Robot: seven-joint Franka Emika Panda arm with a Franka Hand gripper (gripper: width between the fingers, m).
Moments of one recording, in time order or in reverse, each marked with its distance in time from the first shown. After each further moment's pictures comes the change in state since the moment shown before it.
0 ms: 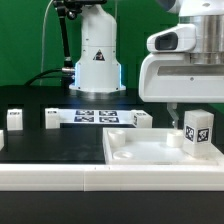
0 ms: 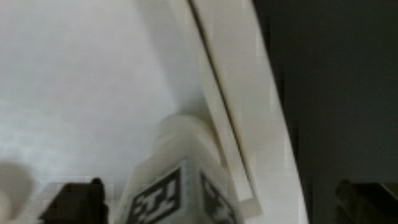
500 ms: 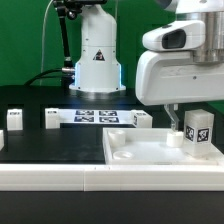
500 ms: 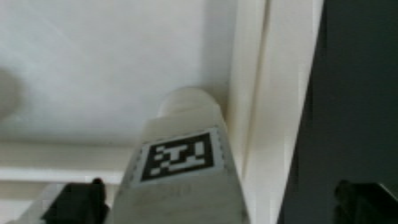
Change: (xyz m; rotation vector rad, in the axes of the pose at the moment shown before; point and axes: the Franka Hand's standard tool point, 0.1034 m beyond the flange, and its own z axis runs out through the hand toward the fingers) arm 0.006 0.001 -0.004 -0.009 0.014 -0.337
